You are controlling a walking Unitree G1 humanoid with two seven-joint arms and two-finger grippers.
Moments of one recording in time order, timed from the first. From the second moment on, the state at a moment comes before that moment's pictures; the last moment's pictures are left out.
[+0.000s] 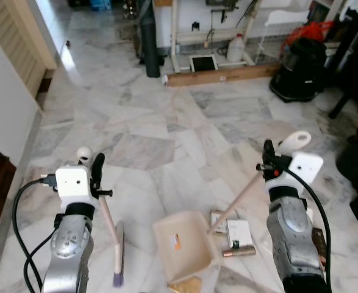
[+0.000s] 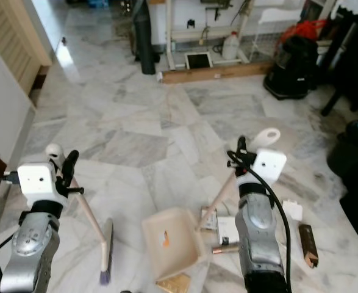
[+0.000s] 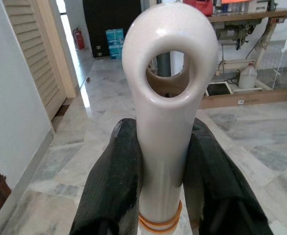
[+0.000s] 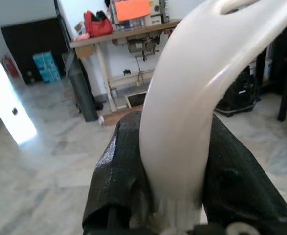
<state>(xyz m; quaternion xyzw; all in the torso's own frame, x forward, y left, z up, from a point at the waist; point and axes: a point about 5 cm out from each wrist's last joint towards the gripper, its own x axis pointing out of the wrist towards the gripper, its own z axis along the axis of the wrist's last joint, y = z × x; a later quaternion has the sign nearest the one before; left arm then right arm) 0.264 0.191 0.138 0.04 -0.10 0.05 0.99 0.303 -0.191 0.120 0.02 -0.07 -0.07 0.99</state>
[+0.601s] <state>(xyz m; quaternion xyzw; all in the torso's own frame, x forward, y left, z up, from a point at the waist) 0.260 0.189 0.130 0.03 -0.08 0.03 1.00 0.283 -0.208 0.082 -0.09 -0.03 -0.09 0.99</state>
